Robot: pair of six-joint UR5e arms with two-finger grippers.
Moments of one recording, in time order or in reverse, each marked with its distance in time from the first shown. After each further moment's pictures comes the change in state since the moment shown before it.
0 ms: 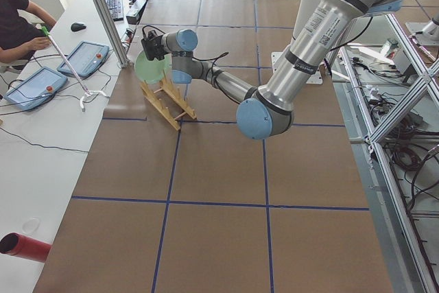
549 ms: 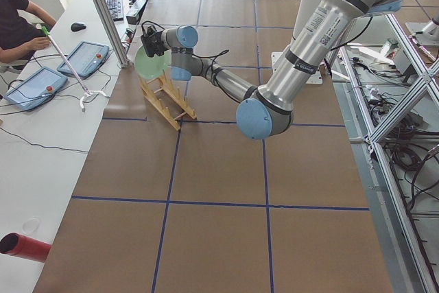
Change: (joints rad) left arm -0.012 -0.003 -0.028 0.001 0.000 -0.028; right arm 0.000 0.000 0.000 0.000 0.000 0.000
